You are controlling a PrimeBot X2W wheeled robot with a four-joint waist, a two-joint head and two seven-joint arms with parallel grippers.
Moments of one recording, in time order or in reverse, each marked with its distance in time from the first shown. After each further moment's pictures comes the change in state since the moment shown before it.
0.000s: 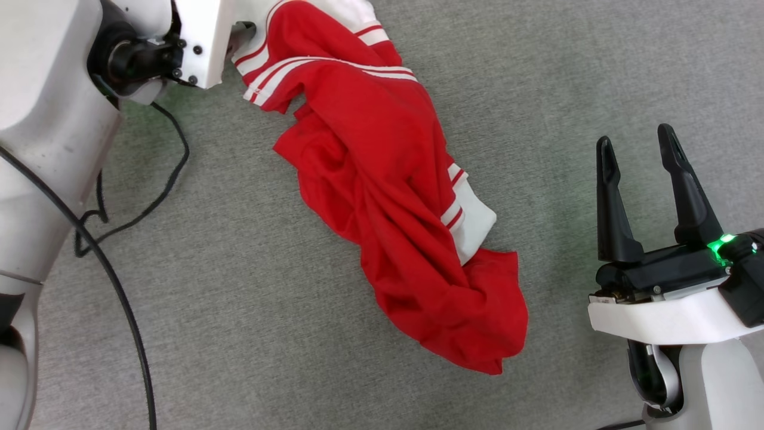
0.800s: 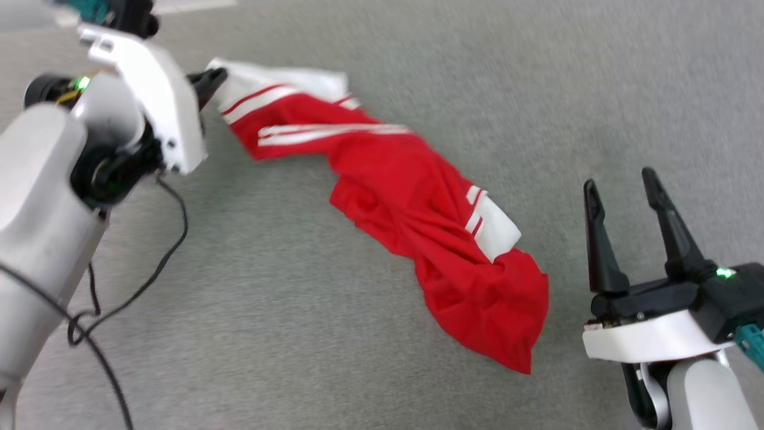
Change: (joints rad) left arm 0.259 0.099 0.053 -0.120 -0.160 -0.027 -0.445; right arm 0.058 0.000 -0.019 0.069 -0.089 0.000 0.000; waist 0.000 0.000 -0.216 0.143
